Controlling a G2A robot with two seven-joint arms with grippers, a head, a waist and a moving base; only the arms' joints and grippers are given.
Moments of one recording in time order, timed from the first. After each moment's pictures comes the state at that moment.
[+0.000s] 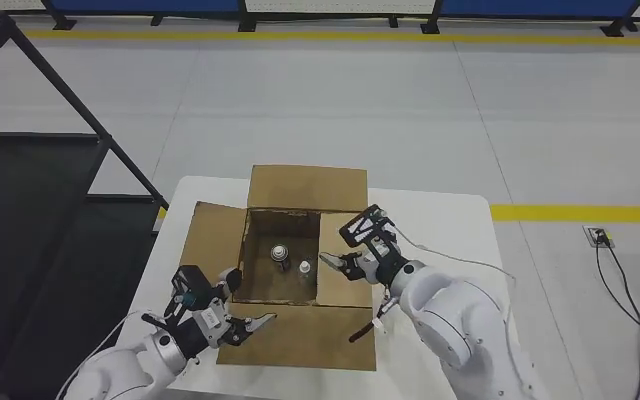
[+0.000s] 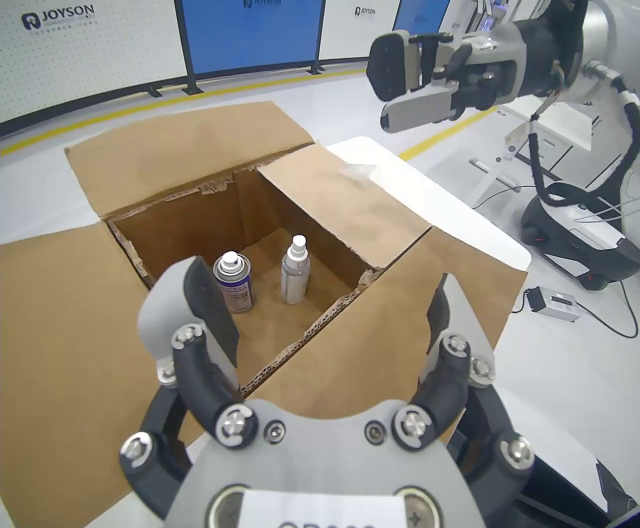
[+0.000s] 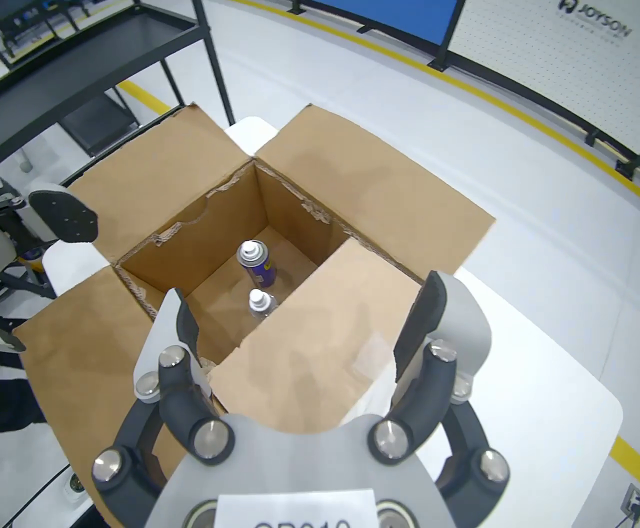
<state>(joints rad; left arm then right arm) 1.49 -1.09 -1.59 -1.99 0.89 -0.65 -0.37 -1.01 -1.35 1.18 -1.95 -1.25 -0.17 0.81</state>
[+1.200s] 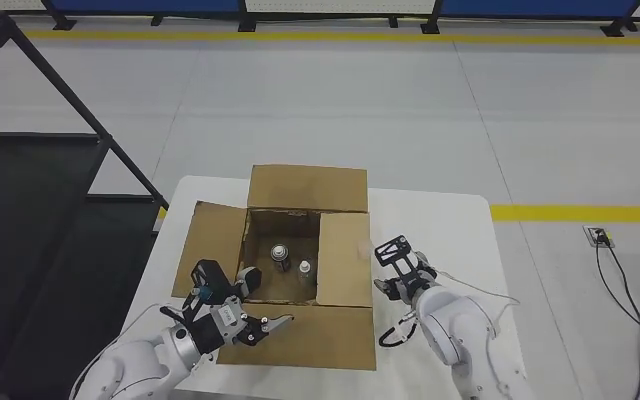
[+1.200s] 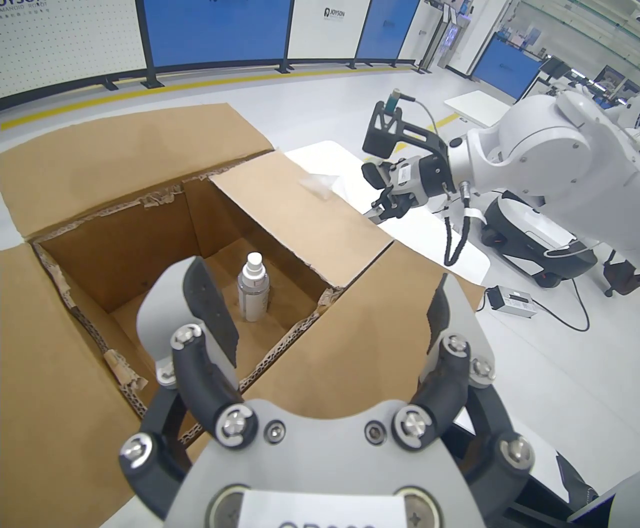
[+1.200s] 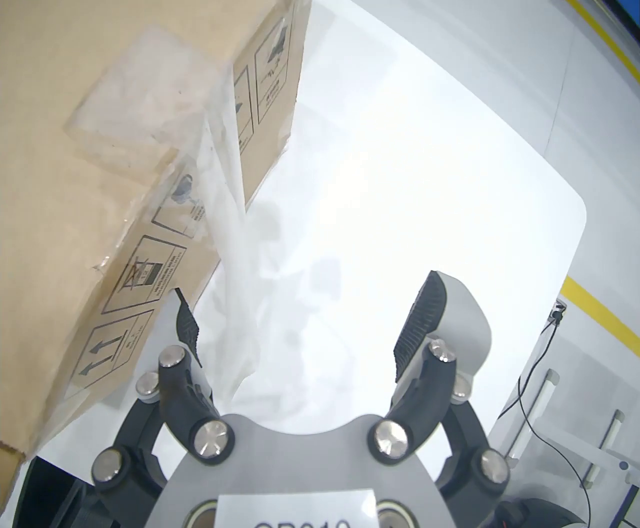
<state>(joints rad) 1.43 -1.09 -1.52 -1.98 0.78 -0.64 -0.44 -1.08 -1.34 1.21 -1.72 -1.52 -0.06 0.94</state>
